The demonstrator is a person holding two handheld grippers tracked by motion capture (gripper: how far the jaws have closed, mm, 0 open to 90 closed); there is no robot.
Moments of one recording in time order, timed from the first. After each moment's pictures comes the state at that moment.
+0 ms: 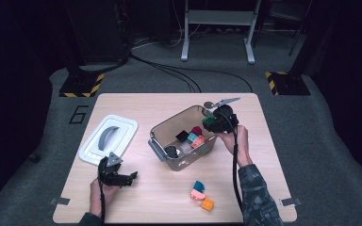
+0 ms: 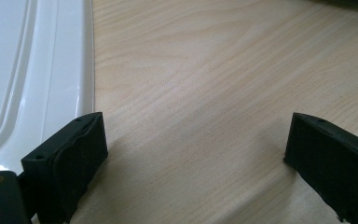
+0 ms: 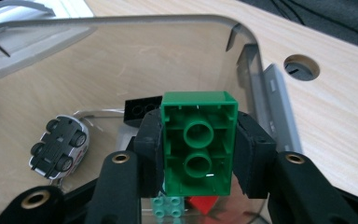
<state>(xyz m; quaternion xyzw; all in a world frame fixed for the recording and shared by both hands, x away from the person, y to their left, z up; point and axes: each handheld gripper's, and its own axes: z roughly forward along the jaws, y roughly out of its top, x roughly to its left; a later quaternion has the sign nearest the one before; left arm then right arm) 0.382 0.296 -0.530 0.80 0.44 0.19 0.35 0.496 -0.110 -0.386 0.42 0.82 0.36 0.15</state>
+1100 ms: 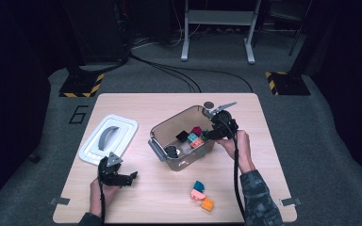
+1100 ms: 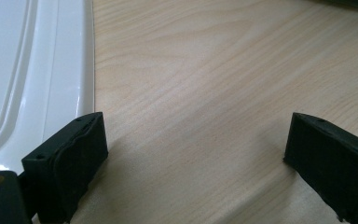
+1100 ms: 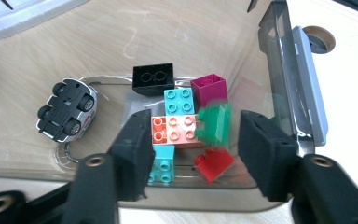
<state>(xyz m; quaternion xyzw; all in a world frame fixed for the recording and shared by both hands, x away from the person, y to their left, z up) 0.382 0.296 -0.530 0.80 0.45 0.19 0.35 0.479 -0.107 -0.389 0.41 0.84 0.32 0.14</state>
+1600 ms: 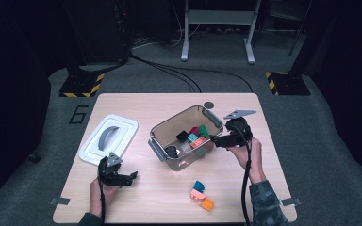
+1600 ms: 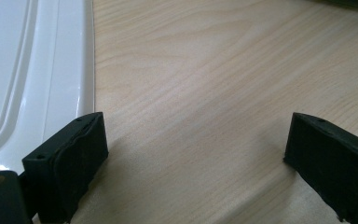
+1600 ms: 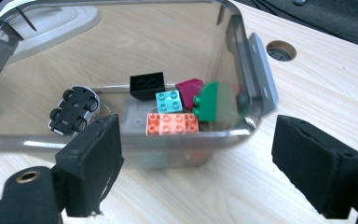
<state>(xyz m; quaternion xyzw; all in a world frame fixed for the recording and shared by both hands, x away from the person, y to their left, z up) 0.382 0.296 -0.530 0.80 0.44 0.19 0.35 0.438 -0.142 -0.378 0.43 0.81 0.37 0.18</state>
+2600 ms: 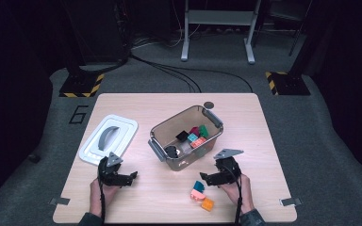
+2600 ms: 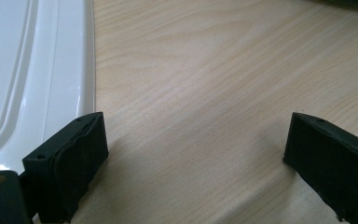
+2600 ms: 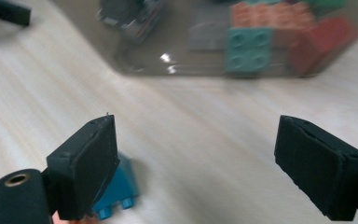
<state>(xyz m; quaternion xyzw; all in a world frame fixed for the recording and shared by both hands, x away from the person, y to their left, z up) 0.382 0.297 -0.530 0.81 0.44 0.19 0.34 0.374 -0.116 -0.480 0.40 0.83 0.37 0.11</state>
